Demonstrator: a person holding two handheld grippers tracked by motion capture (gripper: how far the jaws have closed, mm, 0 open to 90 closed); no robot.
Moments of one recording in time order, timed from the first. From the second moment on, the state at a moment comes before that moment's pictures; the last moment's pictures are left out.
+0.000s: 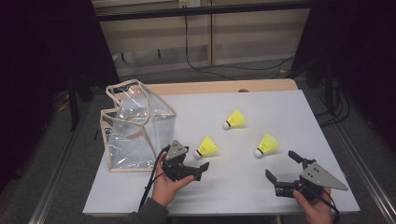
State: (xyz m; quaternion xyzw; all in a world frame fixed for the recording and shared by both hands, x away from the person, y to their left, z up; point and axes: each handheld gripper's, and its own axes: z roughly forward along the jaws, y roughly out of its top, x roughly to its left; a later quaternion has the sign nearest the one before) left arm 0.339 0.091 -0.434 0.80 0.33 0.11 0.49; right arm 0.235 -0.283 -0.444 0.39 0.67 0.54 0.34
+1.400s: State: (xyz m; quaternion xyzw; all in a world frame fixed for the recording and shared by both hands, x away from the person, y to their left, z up) left arm 0.368 0.081 -0.445 0.83 0.37 0.10 0.41; right arm 0.239 -0.281 -0.445 0.38 0.67 0.54 0.33
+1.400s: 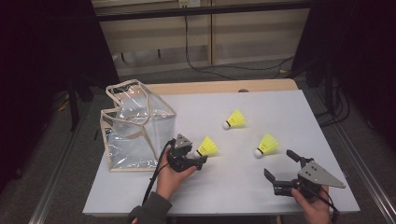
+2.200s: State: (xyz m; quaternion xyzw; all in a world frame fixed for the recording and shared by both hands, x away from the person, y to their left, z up) left arm 0.380 0.083 -0.454 0.84 0.36 0.09 0.39; right arm 0.246 -0.281 -0.448 0.39 0.67 0.54 0.33
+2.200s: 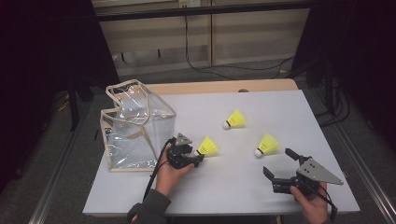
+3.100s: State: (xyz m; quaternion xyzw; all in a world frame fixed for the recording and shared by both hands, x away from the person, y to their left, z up) left arm 0.383 0.083 -0.454 0.84 0.37 0.11 0.39; right arm 0.246 -0.279 -0.447 0.38 0.67 0.54 0.32
